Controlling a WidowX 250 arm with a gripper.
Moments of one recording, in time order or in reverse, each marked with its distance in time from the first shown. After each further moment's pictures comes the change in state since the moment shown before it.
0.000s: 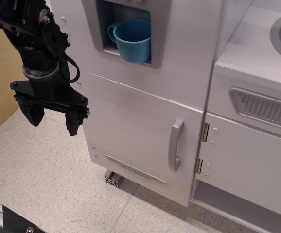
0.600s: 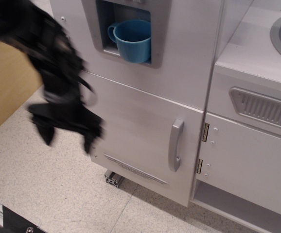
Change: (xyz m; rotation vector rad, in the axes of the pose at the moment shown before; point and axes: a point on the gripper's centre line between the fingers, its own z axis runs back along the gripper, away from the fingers) arm -0.012 -0.042 -0.024 -0.008 0.014 -0.006
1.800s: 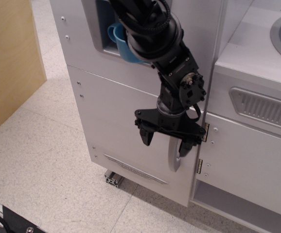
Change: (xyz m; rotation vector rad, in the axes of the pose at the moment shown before) arm 0.055 -0.114 -0.031 -0.029 -0.098 -0.072
